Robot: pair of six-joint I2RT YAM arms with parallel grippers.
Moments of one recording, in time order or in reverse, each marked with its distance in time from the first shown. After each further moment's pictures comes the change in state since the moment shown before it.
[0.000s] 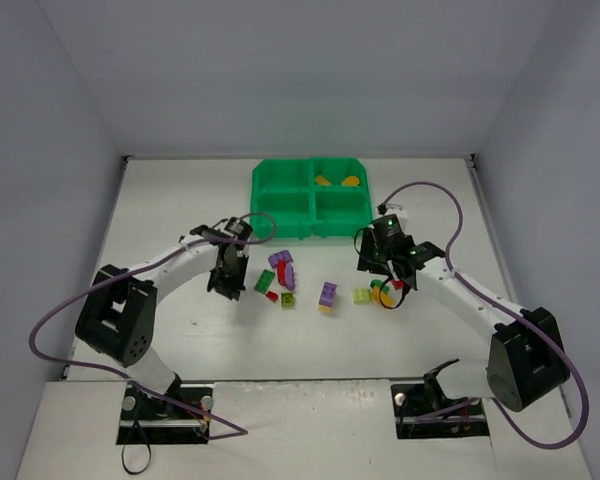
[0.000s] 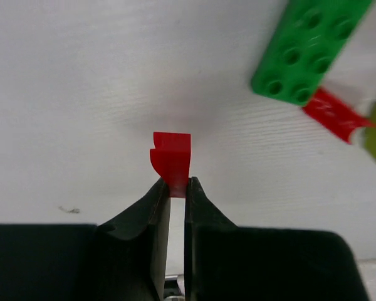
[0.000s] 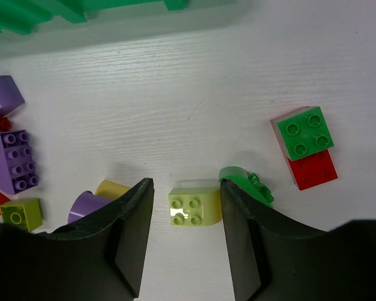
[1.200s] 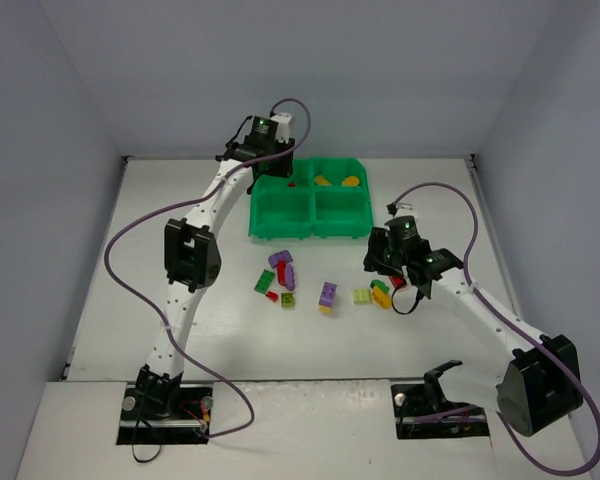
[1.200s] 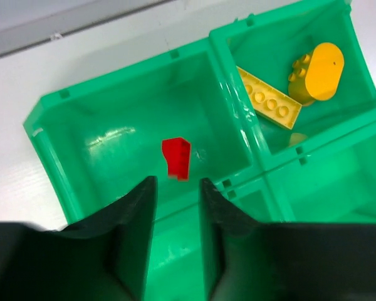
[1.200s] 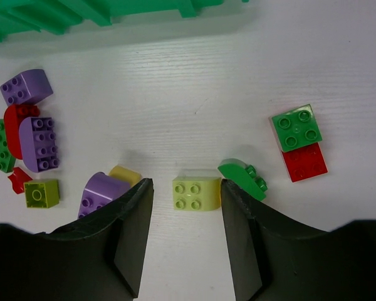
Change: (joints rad) left arm 0.090 0.843 1.474 0.099 0.133 0.219; right arm -0.048 -0.130 -0.032 -0.014 -0.084 -0.048
